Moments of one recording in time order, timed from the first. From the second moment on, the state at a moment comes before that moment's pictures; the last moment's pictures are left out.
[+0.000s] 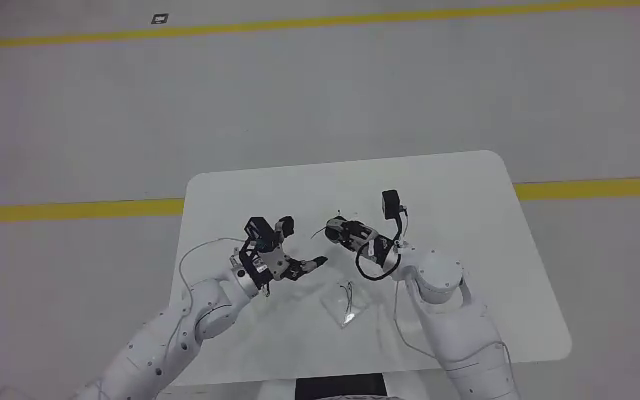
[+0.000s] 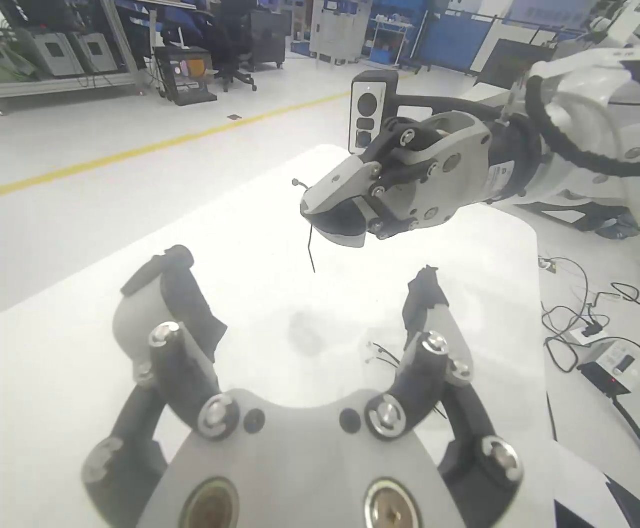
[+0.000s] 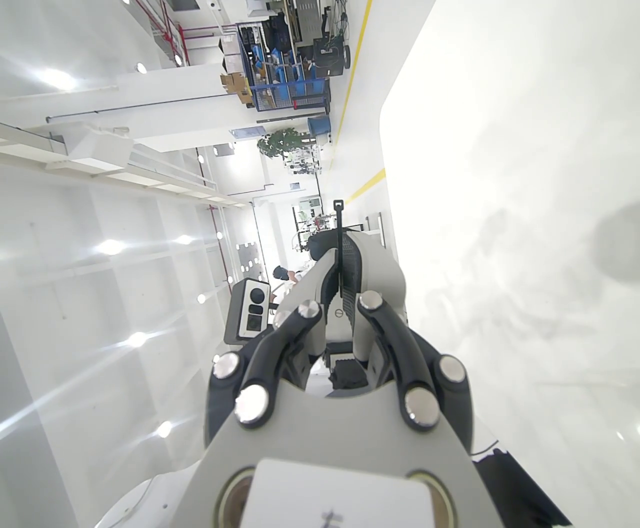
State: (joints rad) left arm 1.39 -0.88 -0.86 -1.65 0.99 -0.34 0.23; right arm -1.52 -1.51 1.33 -1.66 -0.06 0.18 0.71
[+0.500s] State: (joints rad) left arm 1.37 -0.88 -0.83 -1.65 1.01 -0.34 0.23; right arm -1.52 -1.51 1.33 -1.66 -0.06 0.18 0.71
